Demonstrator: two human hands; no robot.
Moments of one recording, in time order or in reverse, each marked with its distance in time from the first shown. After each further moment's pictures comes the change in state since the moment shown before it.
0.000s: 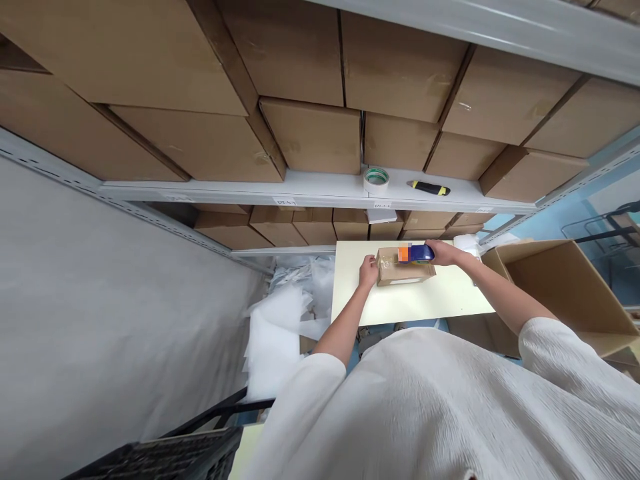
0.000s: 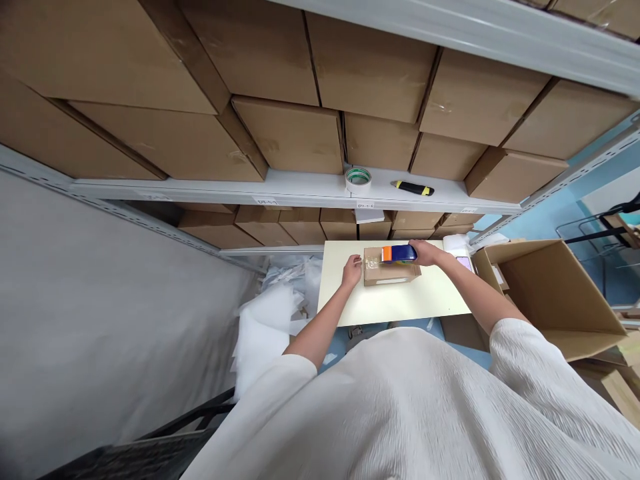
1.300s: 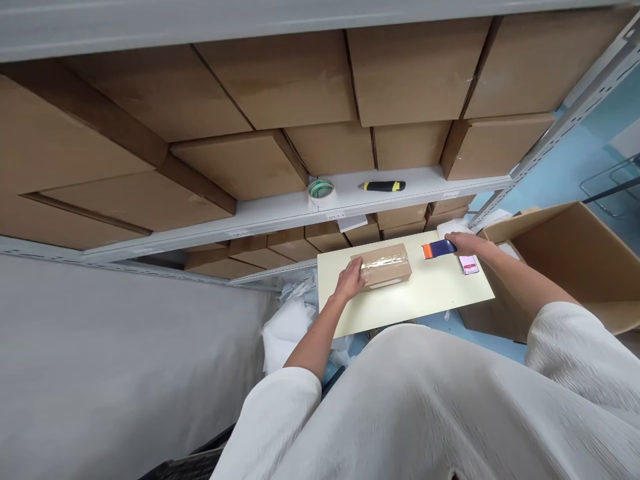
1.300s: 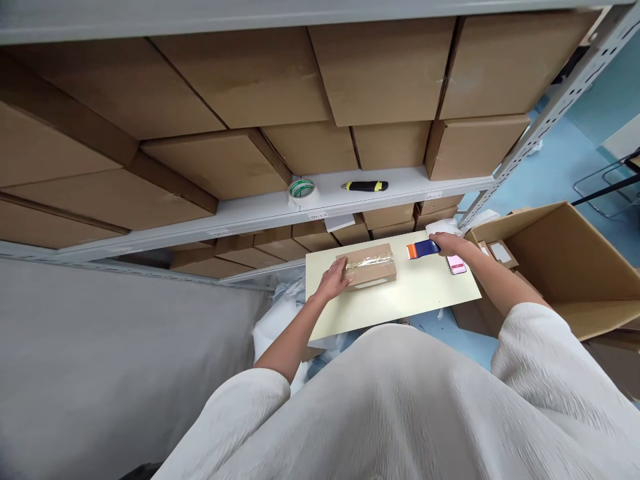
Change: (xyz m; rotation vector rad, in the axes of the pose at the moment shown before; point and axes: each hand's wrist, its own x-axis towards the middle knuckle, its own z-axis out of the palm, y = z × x) left_hand -0.007 0.034 -0.002 0.892 -0.435 0.290; right_hand -0.087 0.194 0.014 -0.014 -0.070 0.142
